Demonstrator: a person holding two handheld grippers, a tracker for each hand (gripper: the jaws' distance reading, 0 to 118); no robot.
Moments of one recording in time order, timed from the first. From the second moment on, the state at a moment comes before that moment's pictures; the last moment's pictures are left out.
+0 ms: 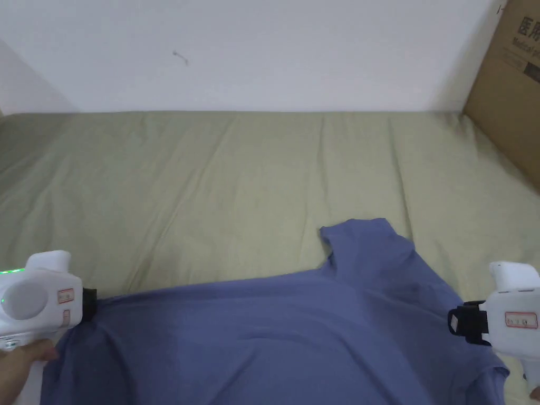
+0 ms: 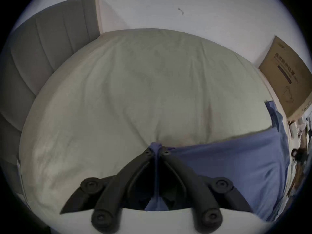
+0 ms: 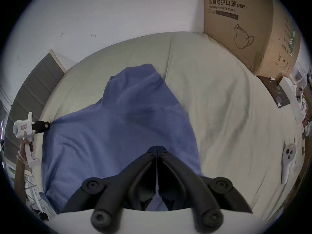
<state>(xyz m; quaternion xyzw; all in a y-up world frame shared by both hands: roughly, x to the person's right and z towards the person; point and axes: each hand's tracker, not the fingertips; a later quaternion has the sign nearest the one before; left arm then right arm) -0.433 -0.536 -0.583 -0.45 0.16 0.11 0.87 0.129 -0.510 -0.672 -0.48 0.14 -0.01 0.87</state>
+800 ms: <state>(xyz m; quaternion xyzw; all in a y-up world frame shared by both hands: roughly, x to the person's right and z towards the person) -0.424 -0.469 -0.555 -0.43 0.13 0.07 0.89 0.093 -0.497 -0.734 -0.51 0.15 0.00 0.85</state>
